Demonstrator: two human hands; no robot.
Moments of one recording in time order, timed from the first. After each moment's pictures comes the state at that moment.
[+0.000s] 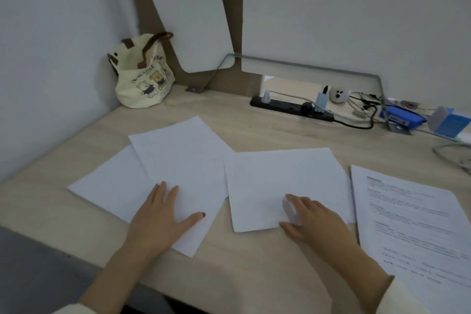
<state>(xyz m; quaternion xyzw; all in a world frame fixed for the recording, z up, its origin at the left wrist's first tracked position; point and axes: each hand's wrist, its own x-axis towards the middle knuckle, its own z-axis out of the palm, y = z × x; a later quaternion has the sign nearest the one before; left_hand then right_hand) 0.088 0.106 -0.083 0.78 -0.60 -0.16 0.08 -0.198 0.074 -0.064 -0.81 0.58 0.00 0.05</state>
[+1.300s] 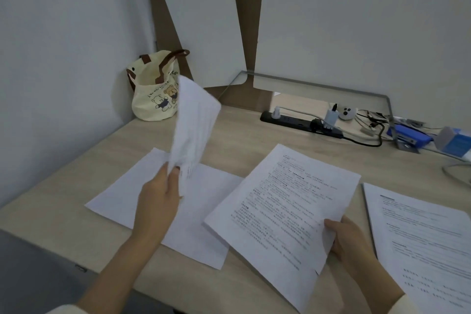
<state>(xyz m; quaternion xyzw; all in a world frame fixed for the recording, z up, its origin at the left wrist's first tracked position) 0.113 0.089 -0.032 0.67 -0.49 -0.16 0.53 -0.190 0.069 -0.057 -0.30 0.59 -0.46 0.59</state>
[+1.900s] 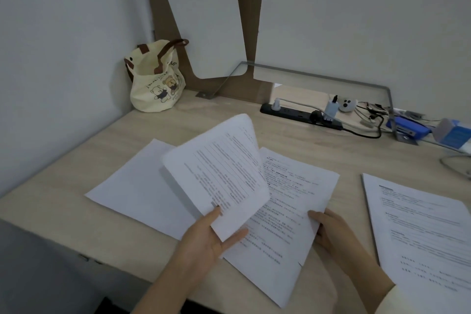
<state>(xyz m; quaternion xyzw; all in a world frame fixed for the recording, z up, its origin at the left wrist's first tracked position) 0.049 0.126 -0.057 0.39 -0.07 -0.72 0.56 -0.176 0.074 -0.067 -0.35 0.58 -0.41 0.61</state>
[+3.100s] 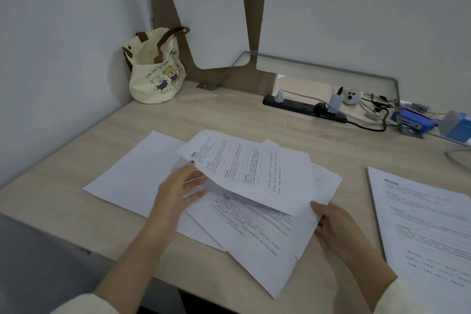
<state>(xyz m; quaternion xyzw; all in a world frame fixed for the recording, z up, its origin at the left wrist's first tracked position) 0.105 0.090 -0.052 0.53 -0.28 -0.54 0.58 -0.176 0.064 -0.081 -0.30 0.54 -0.45 0.64</state>
